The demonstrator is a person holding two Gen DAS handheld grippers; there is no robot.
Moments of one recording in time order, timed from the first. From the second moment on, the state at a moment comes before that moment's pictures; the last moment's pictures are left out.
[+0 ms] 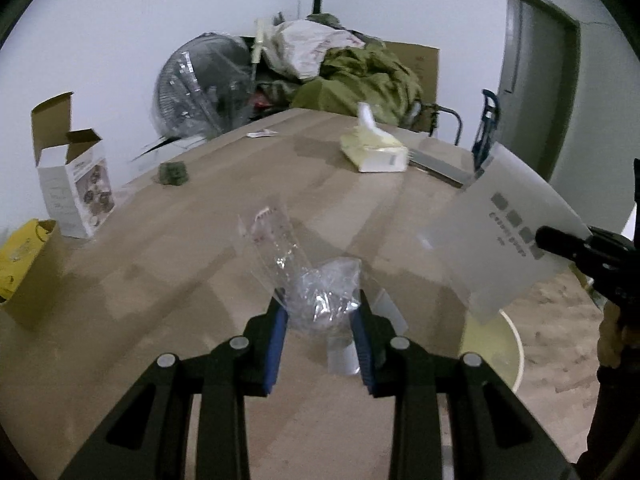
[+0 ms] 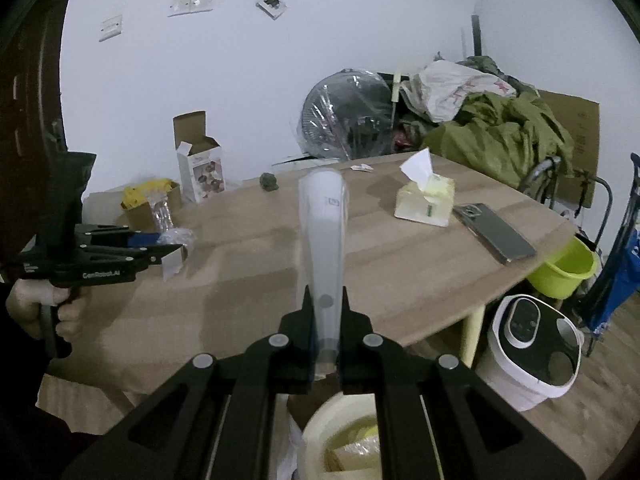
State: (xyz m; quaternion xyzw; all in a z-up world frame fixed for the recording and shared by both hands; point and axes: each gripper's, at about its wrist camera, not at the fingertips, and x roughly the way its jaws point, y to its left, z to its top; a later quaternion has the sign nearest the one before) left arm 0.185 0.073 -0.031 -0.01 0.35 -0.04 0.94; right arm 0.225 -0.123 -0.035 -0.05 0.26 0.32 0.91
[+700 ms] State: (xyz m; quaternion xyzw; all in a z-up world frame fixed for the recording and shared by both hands) left arm 0.179 -0.045 -0.064 0.02 0.36 -0.16 0.92; right arm 0.190 -0.239 -0.083 -0.04 0.30 0.20 0.93
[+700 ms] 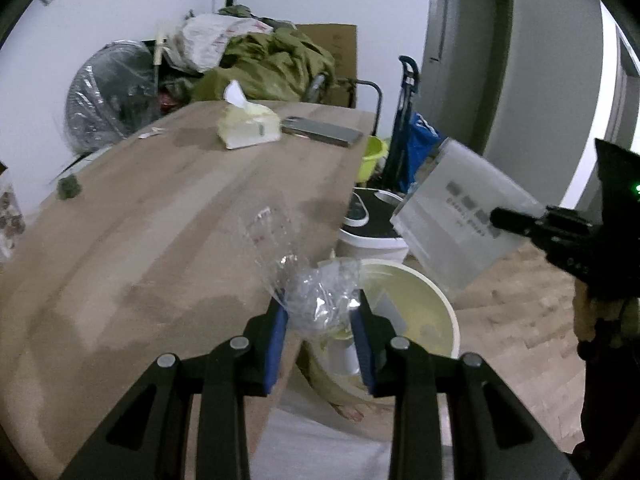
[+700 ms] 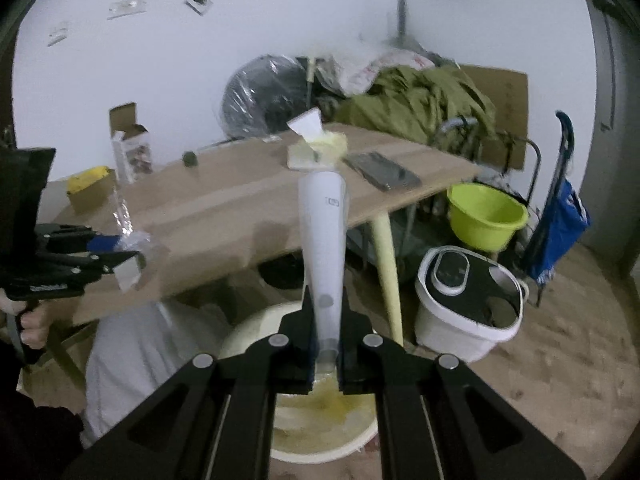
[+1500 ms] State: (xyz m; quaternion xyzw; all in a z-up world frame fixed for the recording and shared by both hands) left arm 0.216 -0.124 -0.136 0.09 0.45 -0.22 0.86; right arm 0.232 -0.257 -0.187 -0.02 0.42 0.18 0.89
